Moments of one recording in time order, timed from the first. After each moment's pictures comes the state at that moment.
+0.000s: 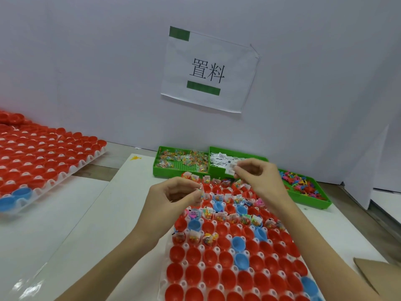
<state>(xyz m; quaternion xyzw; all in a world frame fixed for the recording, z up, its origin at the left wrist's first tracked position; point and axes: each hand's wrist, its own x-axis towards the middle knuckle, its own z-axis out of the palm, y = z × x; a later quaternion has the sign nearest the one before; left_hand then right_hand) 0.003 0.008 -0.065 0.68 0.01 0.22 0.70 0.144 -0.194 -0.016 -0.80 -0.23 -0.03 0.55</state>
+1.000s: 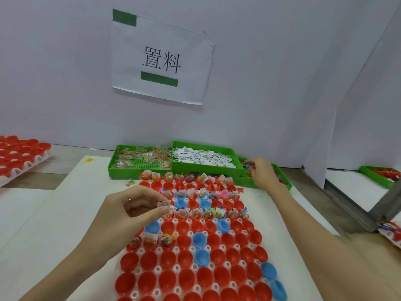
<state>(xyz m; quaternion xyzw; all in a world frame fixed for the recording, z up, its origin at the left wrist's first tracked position) -0.002 -0.006 -0.068 0.75 -0.03 0.19 0.64 0.283 -0.311 -0.059 -0.97 -0.11 -0.12 0.18</state>
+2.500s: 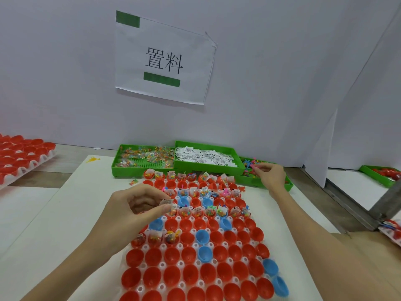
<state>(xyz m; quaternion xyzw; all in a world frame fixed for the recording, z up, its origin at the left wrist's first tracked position) -0.002 -0.005 -0.065 0.76 -0.03 0.19 0.63 0.286 -0.330 -0.085 -0.85 0.04 -0.19 0.49</state>
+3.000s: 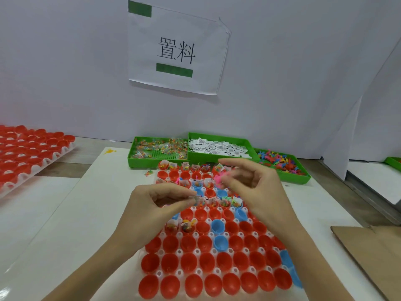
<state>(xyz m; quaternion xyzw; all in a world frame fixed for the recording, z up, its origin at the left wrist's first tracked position) -0.007 -0.018 -0.070 0.73 -0.07 0.20 0.65 0.079 -0.237 -0.031 -0.77 -0.30 -0.05 0.56</state>
